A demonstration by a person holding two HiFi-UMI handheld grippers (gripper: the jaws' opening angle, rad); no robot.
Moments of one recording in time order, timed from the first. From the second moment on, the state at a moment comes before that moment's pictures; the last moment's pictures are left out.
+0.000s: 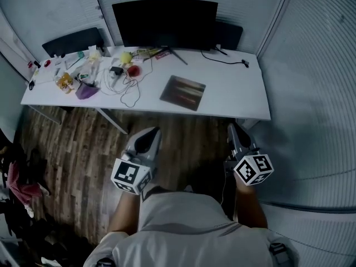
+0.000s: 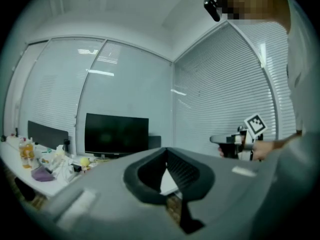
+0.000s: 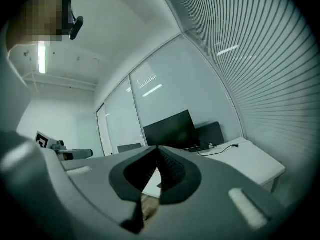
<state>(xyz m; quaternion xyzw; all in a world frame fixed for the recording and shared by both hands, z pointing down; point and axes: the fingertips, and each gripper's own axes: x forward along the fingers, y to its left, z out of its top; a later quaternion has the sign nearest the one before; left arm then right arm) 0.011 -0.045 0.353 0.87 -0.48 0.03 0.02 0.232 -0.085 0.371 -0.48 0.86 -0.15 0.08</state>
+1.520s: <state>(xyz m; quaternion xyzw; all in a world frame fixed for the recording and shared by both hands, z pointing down) -0.074 -0.466 0.564 0.86 -0.42 0.21 0.19 0.134 -0.440 0.585 -0.55 0.76 -0.27 -0.20</state>
